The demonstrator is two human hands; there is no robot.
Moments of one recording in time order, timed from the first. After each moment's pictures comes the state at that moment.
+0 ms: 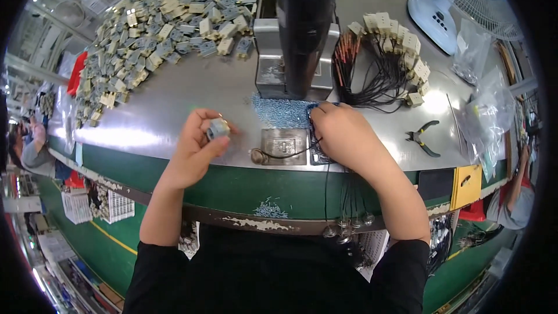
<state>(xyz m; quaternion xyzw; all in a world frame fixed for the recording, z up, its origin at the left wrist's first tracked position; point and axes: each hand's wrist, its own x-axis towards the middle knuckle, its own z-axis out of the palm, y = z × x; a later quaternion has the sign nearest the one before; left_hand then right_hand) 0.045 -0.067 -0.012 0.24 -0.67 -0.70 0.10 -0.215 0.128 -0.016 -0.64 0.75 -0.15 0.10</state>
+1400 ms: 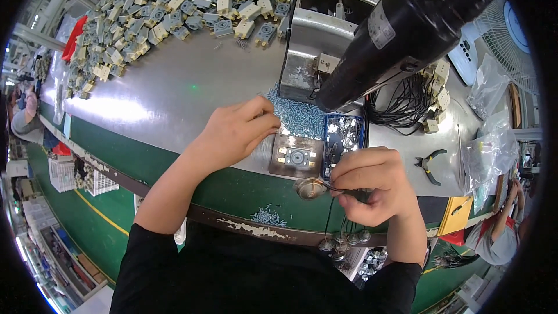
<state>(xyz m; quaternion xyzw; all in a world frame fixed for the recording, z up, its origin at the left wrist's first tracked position) -0.009 -0.073 -0.055 0.03 -0.94 -0.26 0.21 -0.216 0.147 0.020 -0.66 0.53 -0.45 0.30</state>
